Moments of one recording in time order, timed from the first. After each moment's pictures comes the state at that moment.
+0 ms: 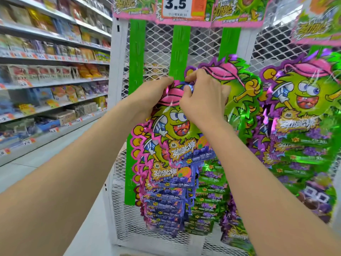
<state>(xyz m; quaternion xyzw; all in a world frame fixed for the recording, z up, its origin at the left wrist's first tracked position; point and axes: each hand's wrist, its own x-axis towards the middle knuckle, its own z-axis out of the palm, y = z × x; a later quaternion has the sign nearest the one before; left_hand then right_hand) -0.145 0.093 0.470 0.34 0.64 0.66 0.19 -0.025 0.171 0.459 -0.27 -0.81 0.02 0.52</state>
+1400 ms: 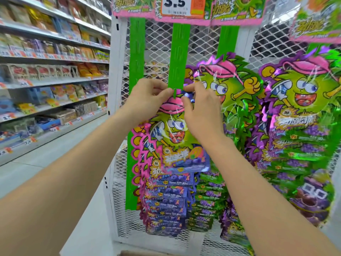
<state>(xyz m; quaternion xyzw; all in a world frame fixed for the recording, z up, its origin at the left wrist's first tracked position) -0.147 0.069 0.448 0.50 0.69 0.52 -0.06 -0.020 0.183 0.419 -0.17 -0.81 0.06 0.55</state>
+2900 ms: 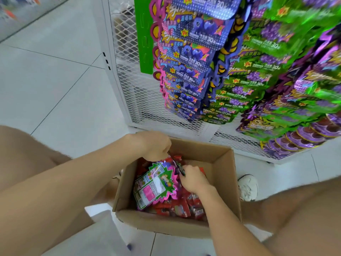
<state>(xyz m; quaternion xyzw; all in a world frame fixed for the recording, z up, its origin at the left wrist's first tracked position) -0.104 -0.007 0.055 0.58 0.76 -0.11 0.28 0.088 0.085 -0.098 -0.38 -0.86 0.29 -0.20</state>
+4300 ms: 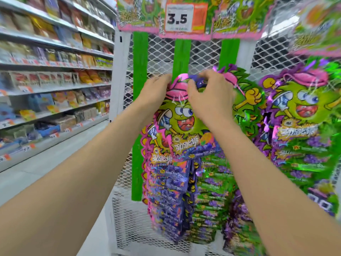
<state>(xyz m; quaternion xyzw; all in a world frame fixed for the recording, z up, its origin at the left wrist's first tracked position) -0.160 0.107 0.485 0.38 0.62 0.68 0.09 -0.019 0.172 0.483 -0.29 -0.77 0.09 0.56</state>
